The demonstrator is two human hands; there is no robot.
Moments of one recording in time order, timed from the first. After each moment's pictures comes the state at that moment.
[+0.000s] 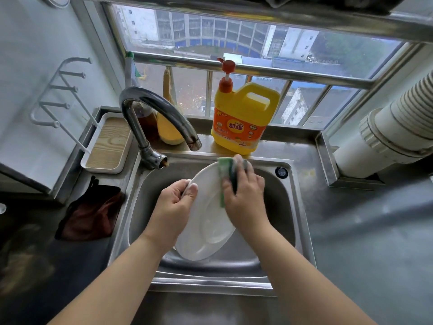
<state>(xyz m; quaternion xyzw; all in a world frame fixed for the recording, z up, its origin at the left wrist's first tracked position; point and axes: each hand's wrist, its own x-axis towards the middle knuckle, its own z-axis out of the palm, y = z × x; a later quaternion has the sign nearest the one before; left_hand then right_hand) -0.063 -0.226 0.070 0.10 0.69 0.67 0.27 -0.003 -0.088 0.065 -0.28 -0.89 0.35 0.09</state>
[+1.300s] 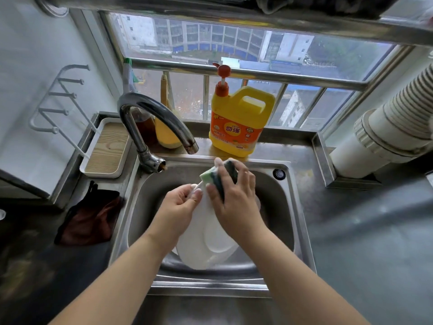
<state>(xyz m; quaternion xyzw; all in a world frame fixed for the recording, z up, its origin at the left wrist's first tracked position) -0.062 -0.221 0.074 0.10 0.66 0.67 0.34 0.000 -0.097 0.067 -0.19 -0.93 0.28 0.15</state>
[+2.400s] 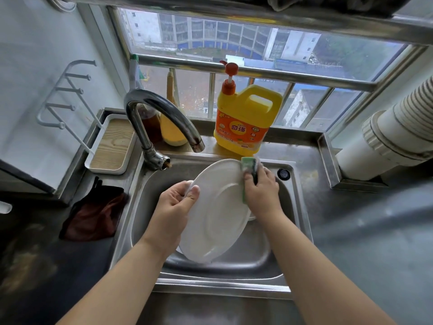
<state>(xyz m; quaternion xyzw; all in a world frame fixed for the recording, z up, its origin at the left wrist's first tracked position) -0.059 -0.230 0.083 0.05 0.61 0.73 0.30 -0.009 -0.052 0.058 -0.39 -0.81 0.43 0.06</state>
